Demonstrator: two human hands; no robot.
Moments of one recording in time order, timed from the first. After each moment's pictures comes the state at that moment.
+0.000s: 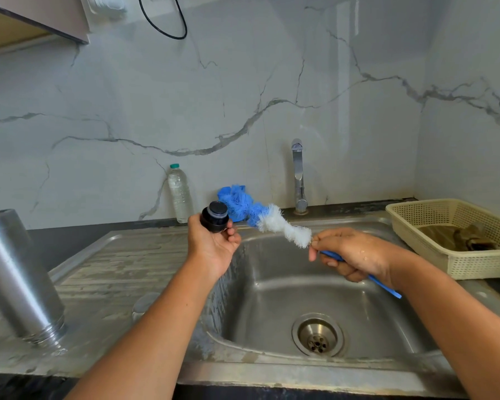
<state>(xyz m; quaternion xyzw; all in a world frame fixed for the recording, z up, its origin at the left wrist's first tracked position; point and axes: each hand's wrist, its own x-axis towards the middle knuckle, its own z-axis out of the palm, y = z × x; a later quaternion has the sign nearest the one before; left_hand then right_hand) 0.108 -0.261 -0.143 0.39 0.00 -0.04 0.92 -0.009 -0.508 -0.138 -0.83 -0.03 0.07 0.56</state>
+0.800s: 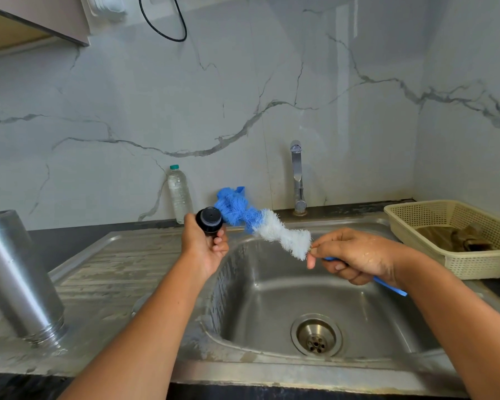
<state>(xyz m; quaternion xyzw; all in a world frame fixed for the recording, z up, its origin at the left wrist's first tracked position) 0.111 -0.246 -0.141 0.47 0.03 -0.05 0.88 -0.020 -0.511 -0.129 -0.84 -0.07 0.11 0.53</state>
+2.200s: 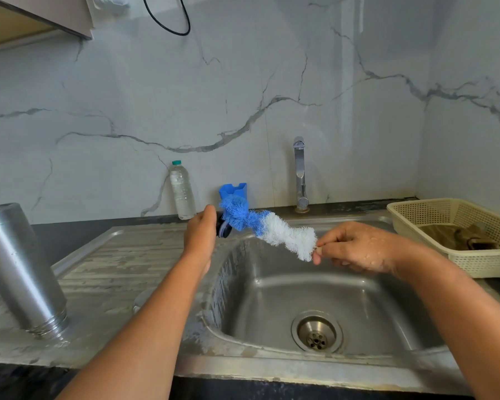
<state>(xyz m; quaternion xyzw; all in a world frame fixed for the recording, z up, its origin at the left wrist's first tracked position) 0.117 -0.242 -0.151 0.74 -0.01 0.15 0.66 -0.021 -0.513 -0.121 -0.92 -0.10 0.03 0.38</state>
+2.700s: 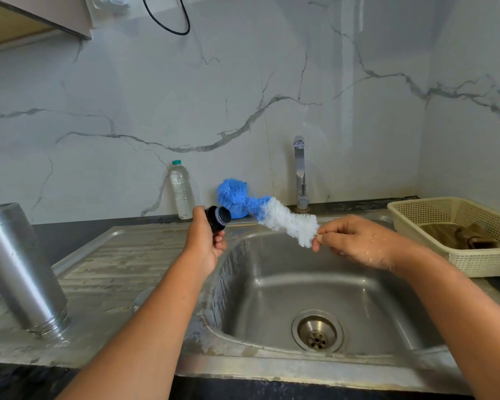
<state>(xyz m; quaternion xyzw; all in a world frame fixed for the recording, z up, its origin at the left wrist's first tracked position) 0.115 -0.246 -0.144 0.58 0.08 0.01 0.81 -0.013 -0.517 -0.127 -0.92 -0.09 -0.04 0.39</state>
